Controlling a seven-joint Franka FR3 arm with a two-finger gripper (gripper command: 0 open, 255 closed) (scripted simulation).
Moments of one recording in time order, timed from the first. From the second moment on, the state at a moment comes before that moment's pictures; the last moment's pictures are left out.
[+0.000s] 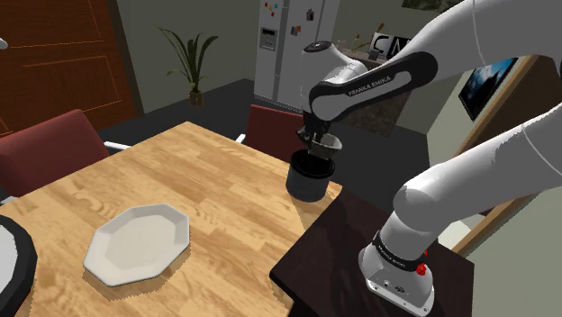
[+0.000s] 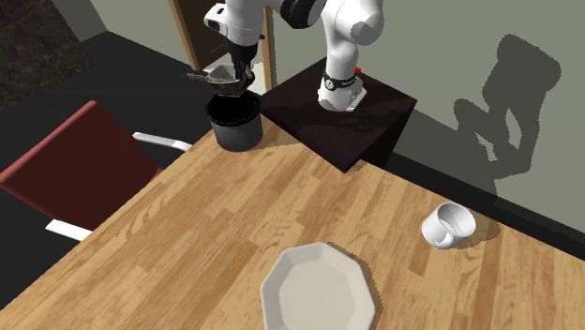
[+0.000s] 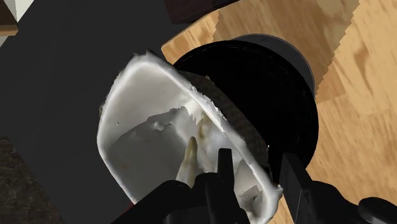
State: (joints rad) arm -0.28 -0.45 0.19 -2.65 -0.30 2.20 0.42
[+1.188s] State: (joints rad) arm -0.31 -0.33 0.21 -2.72 -0.37 2.38 0.51
